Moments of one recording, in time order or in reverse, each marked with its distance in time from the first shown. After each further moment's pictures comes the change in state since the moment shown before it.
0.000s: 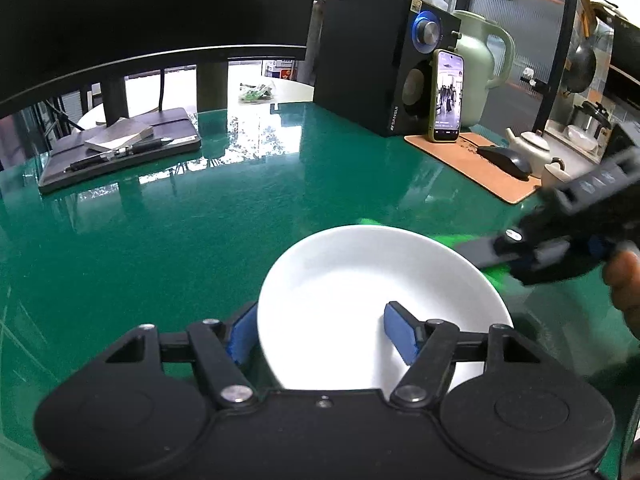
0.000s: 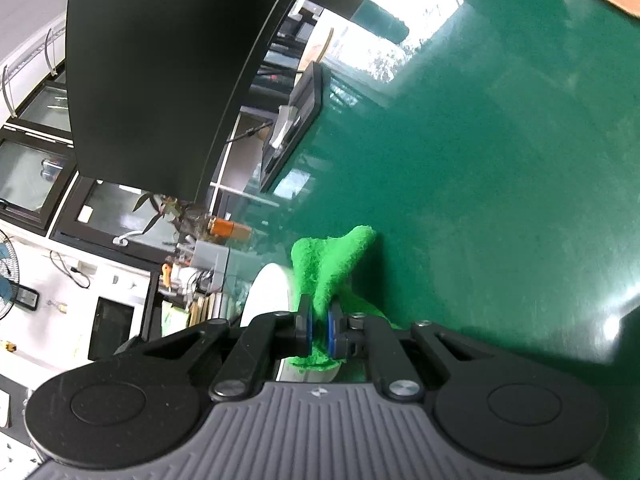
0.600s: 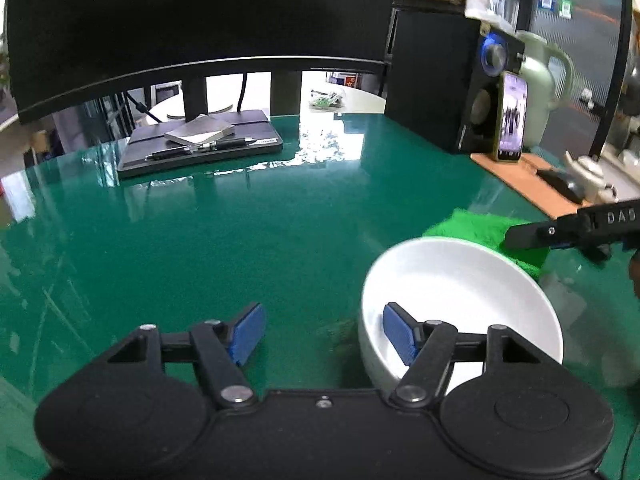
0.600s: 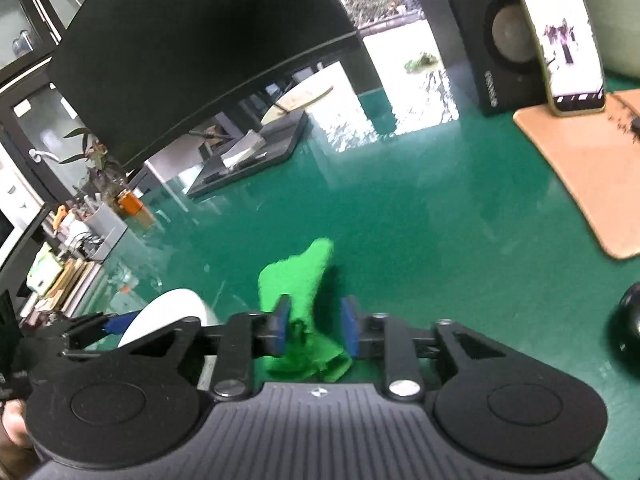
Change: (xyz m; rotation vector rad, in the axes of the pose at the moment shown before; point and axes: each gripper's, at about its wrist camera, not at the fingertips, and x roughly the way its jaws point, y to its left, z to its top) left arm -0.032 0.023 -0.002 -0.095 -0.035 0.163; right arm -0.008 0.047 -0.003 -0.511 -0.147 -0.356
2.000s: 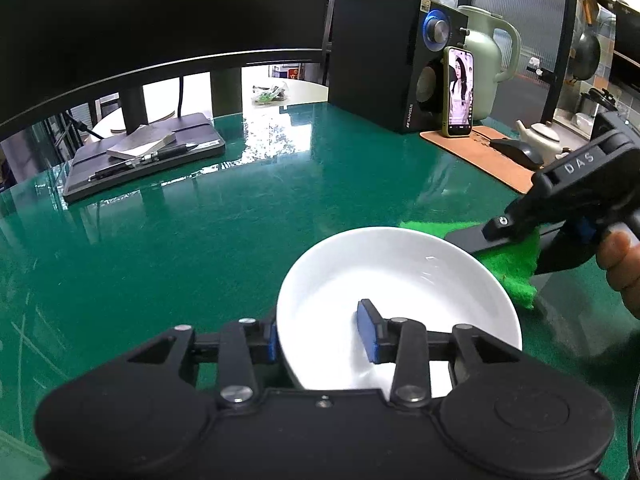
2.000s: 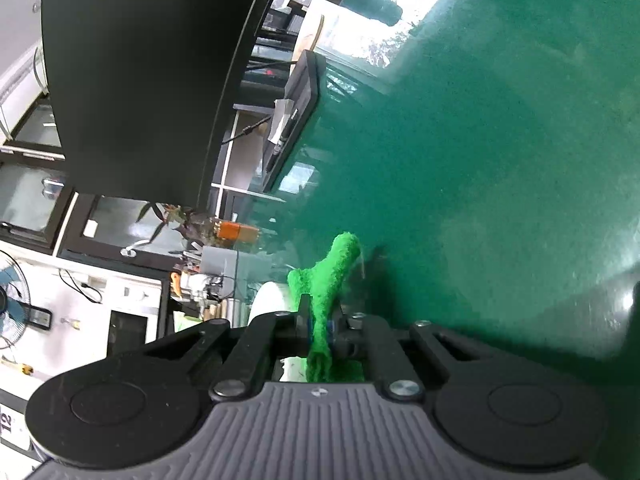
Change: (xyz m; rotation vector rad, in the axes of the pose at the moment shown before) left arm 0.017 -0.011 0.001 0.139 0.037 -0.121; right arm 0.040 -0.023 -0.019 0.582 0.172 0.391
